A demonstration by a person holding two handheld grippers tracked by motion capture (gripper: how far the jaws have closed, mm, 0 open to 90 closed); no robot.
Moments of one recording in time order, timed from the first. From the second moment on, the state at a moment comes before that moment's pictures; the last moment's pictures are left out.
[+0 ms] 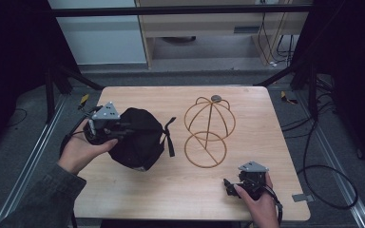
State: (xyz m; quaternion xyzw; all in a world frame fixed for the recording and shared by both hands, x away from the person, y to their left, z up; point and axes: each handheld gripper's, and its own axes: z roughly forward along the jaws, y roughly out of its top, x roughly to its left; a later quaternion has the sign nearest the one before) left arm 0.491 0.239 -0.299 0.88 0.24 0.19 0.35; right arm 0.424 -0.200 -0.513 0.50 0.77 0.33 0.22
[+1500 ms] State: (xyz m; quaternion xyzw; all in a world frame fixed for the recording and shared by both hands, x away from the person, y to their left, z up) left arm 0.455 0.207 -0.198 0.86 0.16 0.24 0.42; right arm 0.424 -0.201 -0.513 0.51 0.77 0.33 0.22
